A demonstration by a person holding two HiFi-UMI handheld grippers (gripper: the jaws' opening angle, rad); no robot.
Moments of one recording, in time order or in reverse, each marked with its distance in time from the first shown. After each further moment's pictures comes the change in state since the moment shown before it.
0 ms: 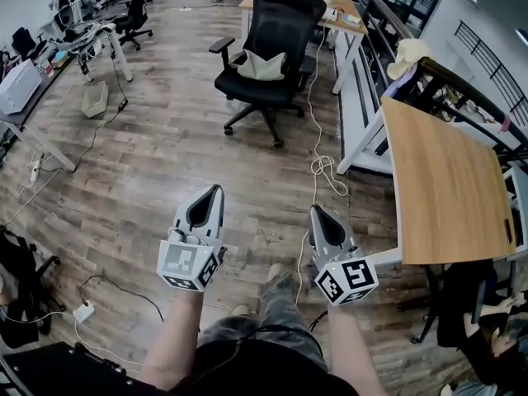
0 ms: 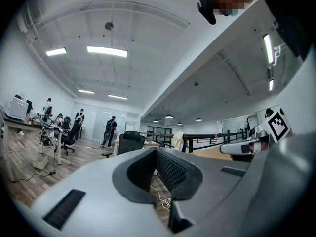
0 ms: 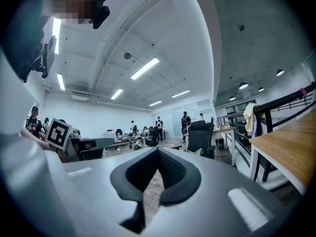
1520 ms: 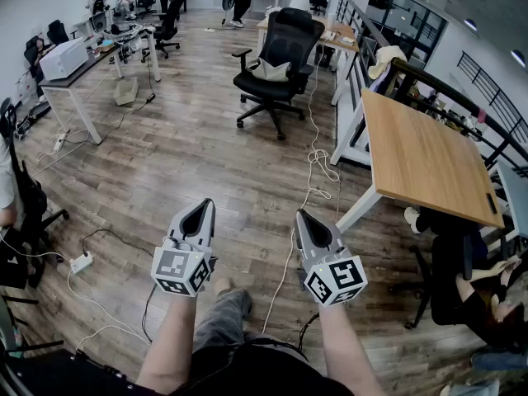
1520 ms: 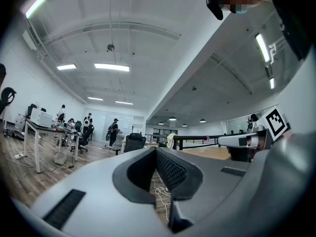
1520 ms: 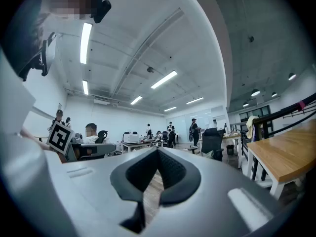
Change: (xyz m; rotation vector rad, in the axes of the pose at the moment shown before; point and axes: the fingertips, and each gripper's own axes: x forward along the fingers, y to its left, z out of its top) left arm -0.344 -0.178 -0.003 0.000 -0.013 0.088; right arm -0.321 0.175 0.006 -0.053 -0.050 0.141
